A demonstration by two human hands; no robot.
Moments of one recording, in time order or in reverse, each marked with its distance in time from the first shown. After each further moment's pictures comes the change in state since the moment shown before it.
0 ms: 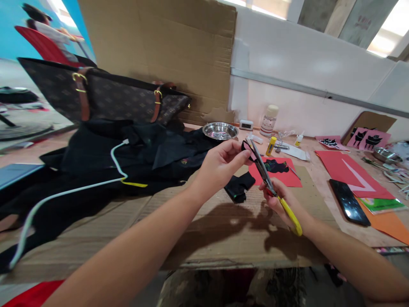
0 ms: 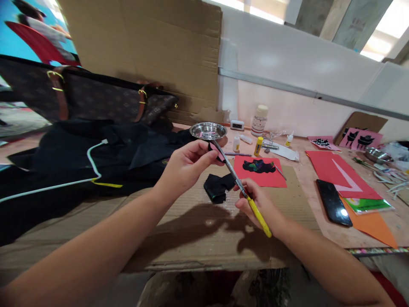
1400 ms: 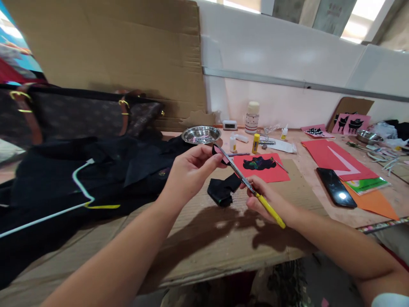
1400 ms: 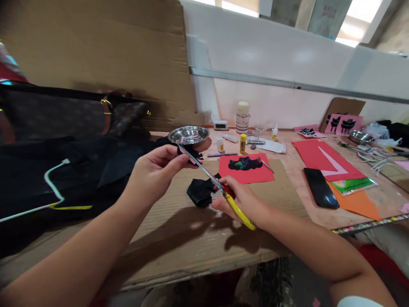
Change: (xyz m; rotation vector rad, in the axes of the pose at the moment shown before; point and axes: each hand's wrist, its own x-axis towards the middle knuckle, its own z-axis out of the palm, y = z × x) left_hand 0.004 -0.006 -0.009 0.174 0.062 -0.033; right_hand 0.004 -0.008 0.001 -0.060 -0.056 0.020
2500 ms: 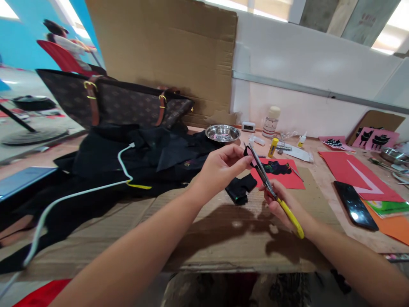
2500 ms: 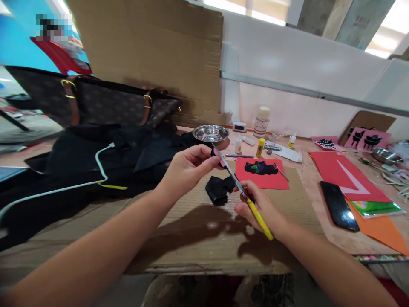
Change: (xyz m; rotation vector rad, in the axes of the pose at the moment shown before) left_hand -0.003 0.004 0.004 -0.053 -0.065 0.022; right_hand -0.005 0.009 -0.002 0.007 -0.016 -0.084
